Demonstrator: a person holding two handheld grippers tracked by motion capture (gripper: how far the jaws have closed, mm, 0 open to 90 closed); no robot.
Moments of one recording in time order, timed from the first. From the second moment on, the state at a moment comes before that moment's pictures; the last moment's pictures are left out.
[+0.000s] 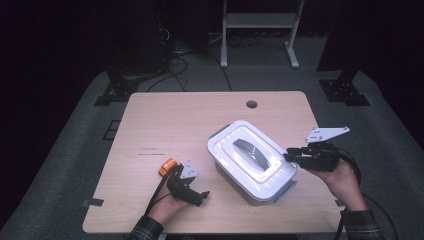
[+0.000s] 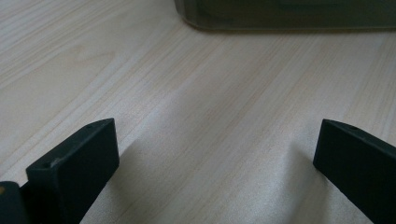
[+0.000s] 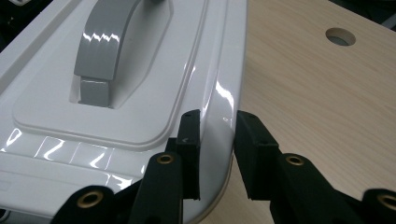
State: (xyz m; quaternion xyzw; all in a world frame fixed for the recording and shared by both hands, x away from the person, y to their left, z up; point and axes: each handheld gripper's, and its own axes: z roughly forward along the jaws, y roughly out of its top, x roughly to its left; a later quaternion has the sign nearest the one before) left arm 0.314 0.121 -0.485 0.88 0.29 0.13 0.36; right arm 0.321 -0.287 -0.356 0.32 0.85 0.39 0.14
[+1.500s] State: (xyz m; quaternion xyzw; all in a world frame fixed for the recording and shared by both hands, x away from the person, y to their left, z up) left arm 0.315 0.121 -0.485 0.88 0.29 0.13 0.36; right arm 0.289 -0.232 -0.339 0.32 0.83 0.43 0.16
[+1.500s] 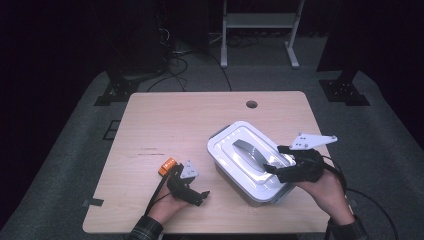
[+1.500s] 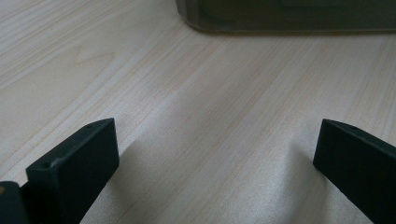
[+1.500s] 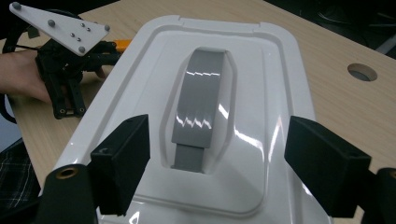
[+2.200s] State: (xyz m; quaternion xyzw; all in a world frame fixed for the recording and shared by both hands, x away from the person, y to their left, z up) left arm 0.314 0.122 -0.485 0.88 0.29 0.13 0.36; right arm 0.296 -0.202 -0.349 0.31 0.83 0.43 0.15
